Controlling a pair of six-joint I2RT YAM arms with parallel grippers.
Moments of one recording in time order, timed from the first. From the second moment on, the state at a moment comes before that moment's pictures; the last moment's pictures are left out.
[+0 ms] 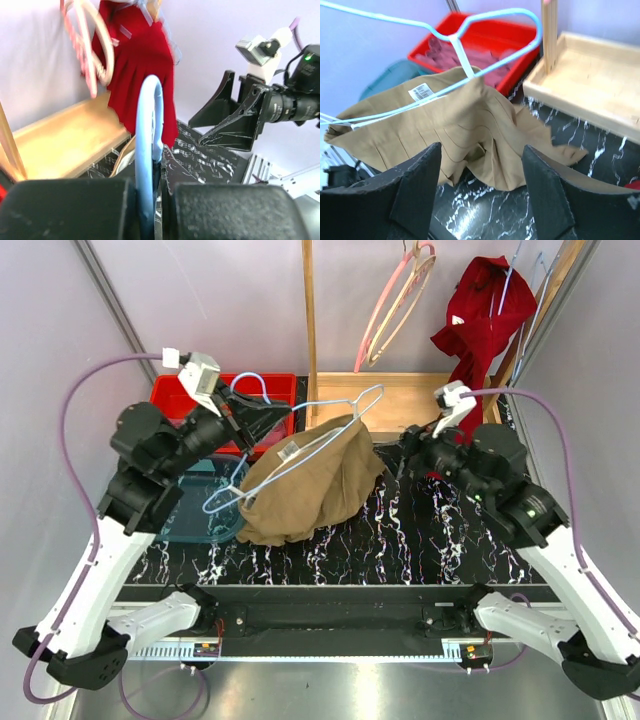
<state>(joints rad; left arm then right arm) -0.52 0.98 1.36 -0.20 0.45 -0.31 0.63 0.94 1.24 -0.46 -0.07 0.27</state>
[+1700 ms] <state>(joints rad) -0.52 0.80 1.10 -0.29 0.95 -0.19 0.71 1.13 1.42 -0.67 -0.81 -0.04</state>
